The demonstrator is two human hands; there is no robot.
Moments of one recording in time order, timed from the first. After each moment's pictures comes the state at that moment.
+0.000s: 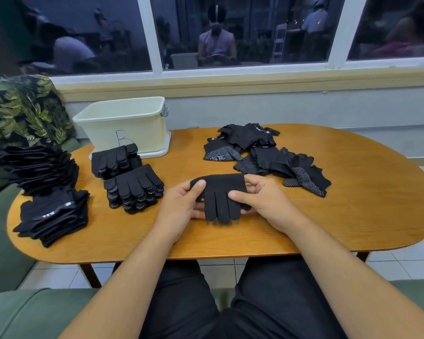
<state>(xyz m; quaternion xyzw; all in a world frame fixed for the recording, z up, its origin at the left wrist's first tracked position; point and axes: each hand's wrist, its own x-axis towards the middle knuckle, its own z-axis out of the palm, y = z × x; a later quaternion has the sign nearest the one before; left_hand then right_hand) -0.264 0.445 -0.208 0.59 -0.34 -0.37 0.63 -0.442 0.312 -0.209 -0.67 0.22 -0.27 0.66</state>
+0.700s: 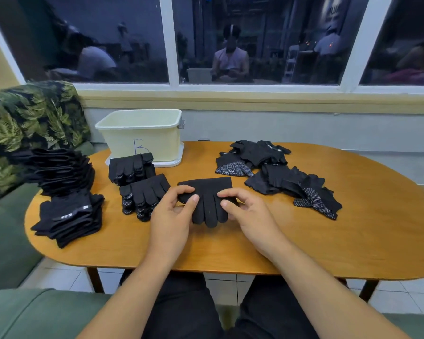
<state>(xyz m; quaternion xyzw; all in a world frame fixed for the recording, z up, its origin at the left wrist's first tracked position) -0.251 0.480 -0.211 0.65 -0.35 -0.11 0.66 -0.395 0.347 -0.212 -0.69 0.22 -0.33 0.60</state>
